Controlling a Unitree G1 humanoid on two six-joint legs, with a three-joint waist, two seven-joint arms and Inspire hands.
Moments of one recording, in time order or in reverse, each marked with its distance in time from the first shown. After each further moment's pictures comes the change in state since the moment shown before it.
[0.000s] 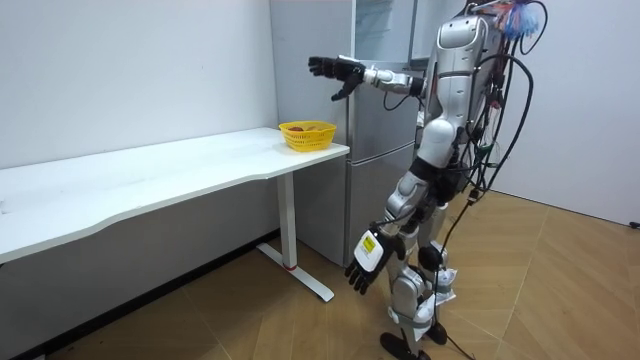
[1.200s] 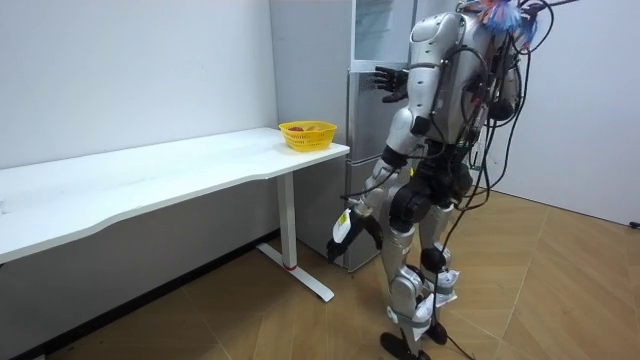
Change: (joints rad) left arm 0.002 -0.040 -0.042 0.055 -0.016 -0.030 0.096; right arm 0.636 0.090 -0.175 -0.389 0.164 -0.056 0.045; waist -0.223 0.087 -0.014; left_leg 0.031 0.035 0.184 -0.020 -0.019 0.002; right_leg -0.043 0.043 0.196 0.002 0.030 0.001
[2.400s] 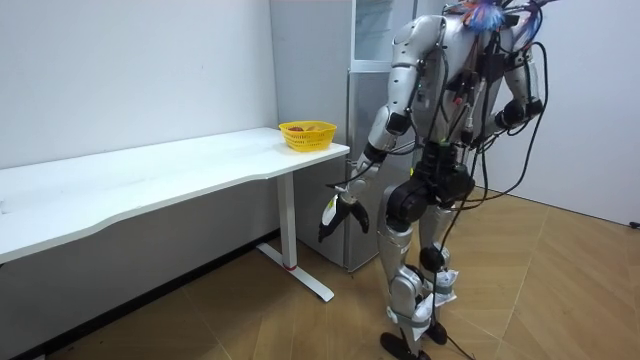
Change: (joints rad) left arm 0.060 0.043 0.029 -0.104 -0.160 -0.047 0.012; right arm 0.068 0.023 -0.447 0.475 1.133 0.035 -0.398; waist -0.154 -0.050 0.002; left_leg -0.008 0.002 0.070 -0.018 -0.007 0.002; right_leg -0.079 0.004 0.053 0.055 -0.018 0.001
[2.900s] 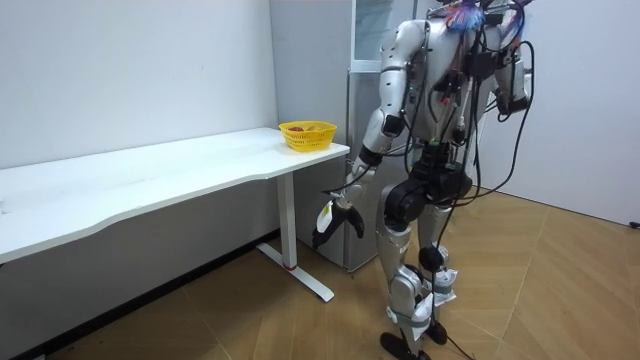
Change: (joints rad) left arm 0.066 0.005 0.133 -0.033 0.009 -0.001 0.019; right arm -0.162 -0.077 -0.323 -0.322 -0.004 -0.078 -0.248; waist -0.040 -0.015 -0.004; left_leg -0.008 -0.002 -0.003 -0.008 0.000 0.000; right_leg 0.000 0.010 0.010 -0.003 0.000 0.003
